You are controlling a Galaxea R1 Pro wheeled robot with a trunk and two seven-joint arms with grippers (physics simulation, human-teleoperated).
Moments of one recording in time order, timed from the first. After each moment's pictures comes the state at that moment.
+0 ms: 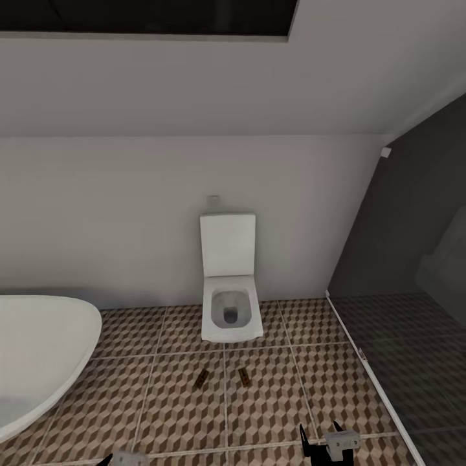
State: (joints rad) left arm -0.56 0.25 -2.33 -0.54 1.97 -0.62 0.39; right arm -0.39 -0.02 0.20 -0.02 -0.09 -0.87 -0.06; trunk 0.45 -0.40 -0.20
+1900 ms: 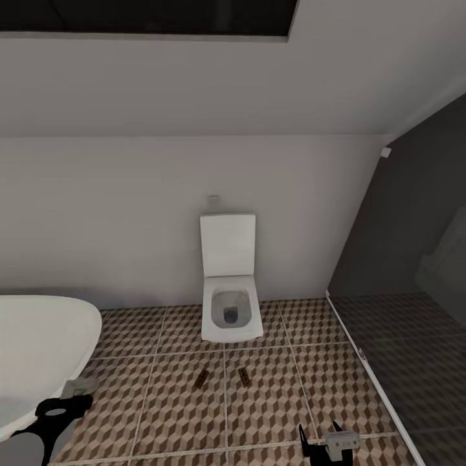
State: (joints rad) left arm -0.67 0.27 -1.98 0.08 1.99 -0.11 0.15; right arm -0.39 -0.02 0.21 -0.02 -0.09 -0.87 -0.06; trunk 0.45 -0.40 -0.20
